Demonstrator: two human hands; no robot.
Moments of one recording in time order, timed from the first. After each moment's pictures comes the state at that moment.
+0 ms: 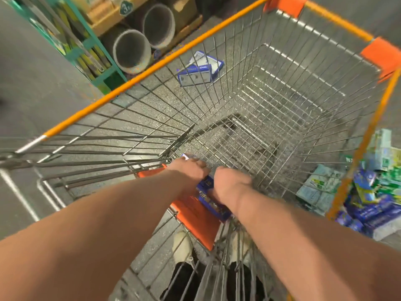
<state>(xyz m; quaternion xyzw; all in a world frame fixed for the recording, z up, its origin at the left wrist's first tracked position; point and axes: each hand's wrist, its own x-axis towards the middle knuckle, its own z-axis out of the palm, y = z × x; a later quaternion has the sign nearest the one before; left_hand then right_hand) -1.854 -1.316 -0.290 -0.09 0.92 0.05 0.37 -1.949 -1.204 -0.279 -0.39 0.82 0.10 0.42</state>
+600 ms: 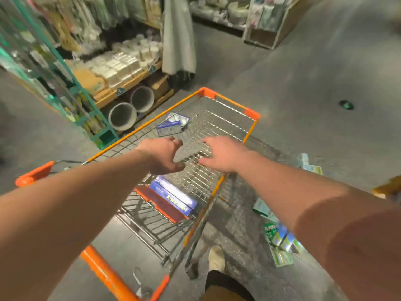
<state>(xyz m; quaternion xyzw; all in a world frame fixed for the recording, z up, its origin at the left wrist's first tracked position) -1.859 -1.213 0.058 -0.22 0.96 0.02 0.20 -2.013 -1.074 0.040 -0.53 0.83 -0.02 0.19</state>
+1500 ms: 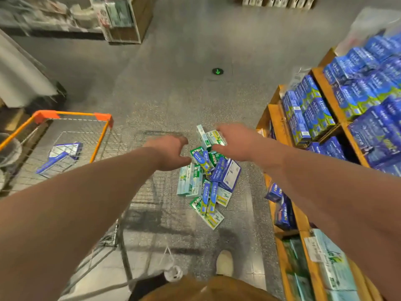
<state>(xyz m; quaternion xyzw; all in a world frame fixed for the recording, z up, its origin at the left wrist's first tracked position) -2.107 -0.826 0.063 0.07 0.98 0.04 0.18 -2.168 -0.604 0.073 -0.25 0.95 -0.05 0.16</state>
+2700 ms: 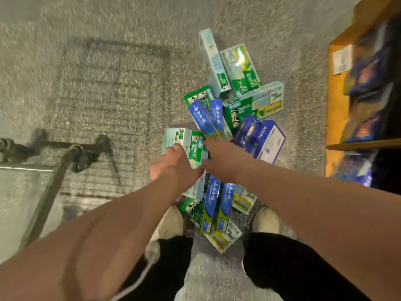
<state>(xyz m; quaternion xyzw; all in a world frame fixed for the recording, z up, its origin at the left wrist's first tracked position) -2.407 -0.815 -0.574 -0.22 0.88 0.12 0.40 -2.466 -0.680 -0.553 -0.22 0.87 -0.09 0.43</state>
